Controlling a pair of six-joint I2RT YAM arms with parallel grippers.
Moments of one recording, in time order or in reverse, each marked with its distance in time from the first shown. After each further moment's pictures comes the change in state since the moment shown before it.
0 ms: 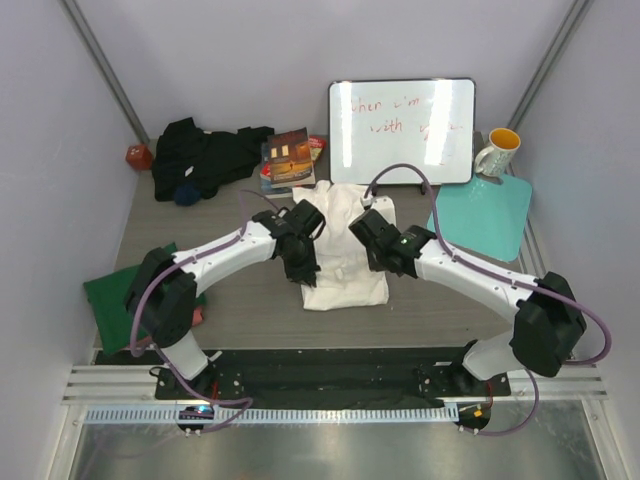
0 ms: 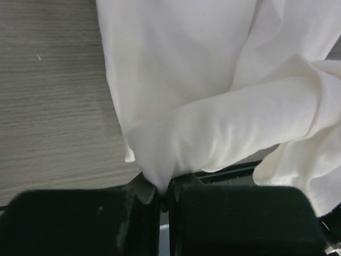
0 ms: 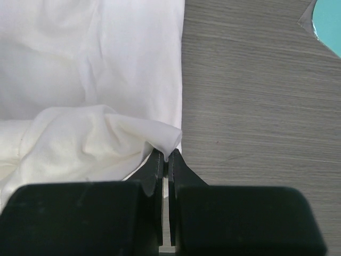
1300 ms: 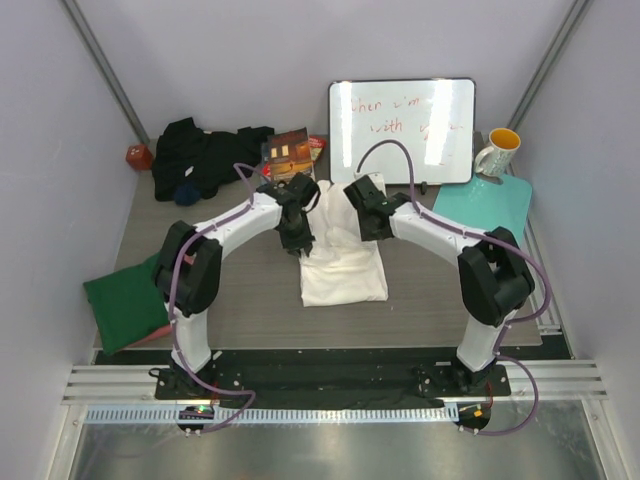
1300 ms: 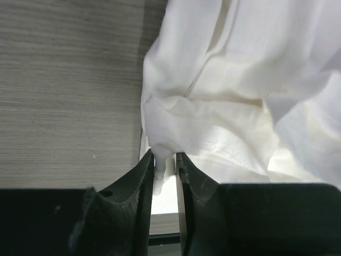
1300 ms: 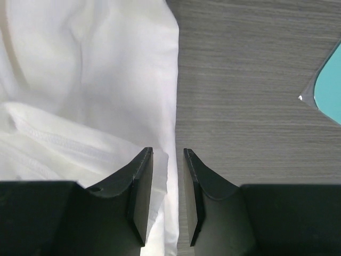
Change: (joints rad) left arm 0.146 0.260 0.251 -0.042 -0.106 0.082; right arm -0.174 0.362 0.245 0.090 -0.062 -0.129
